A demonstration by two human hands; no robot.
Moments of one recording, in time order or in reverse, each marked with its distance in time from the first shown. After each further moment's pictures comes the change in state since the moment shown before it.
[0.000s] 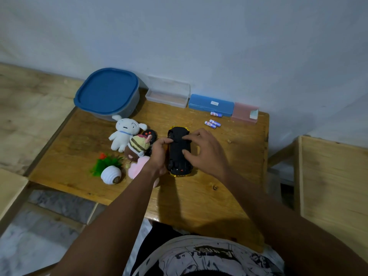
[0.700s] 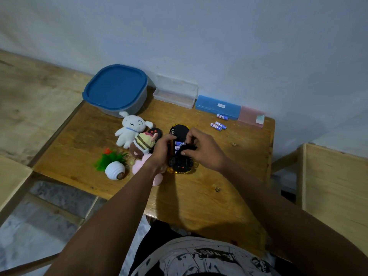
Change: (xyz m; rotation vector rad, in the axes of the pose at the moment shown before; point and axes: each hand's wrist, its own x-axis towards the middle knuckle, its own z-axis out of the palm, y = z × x) left_hand 0.003 0.006 -0.011 0.040 -0.008 0.087; right_hand 0.021 -0.018 -0.006 0.342 -0.259 0.097
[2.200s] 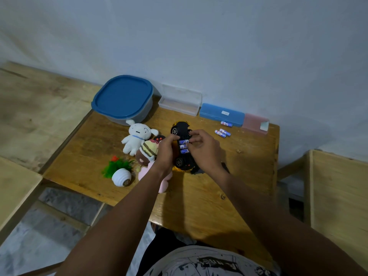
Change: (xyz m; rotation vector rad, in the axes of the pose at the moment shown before) left_hand -0.003 0.013 0.006 -0.029 0.109 0.151; right_hand 0.012 -0.018 0.023 0.073 0.381 0.209
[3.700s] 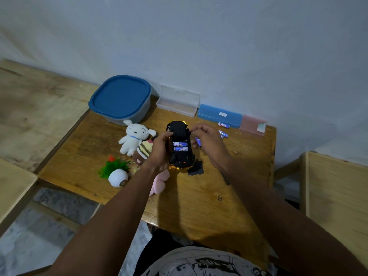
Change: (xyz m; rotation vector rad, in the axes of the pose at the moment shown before) left_hand 0.000 0.017 -0.004 -0.062 -0.189 -0.069; right_hand 0.017 -0.024 -0.033 0.464 -0.199 0.175
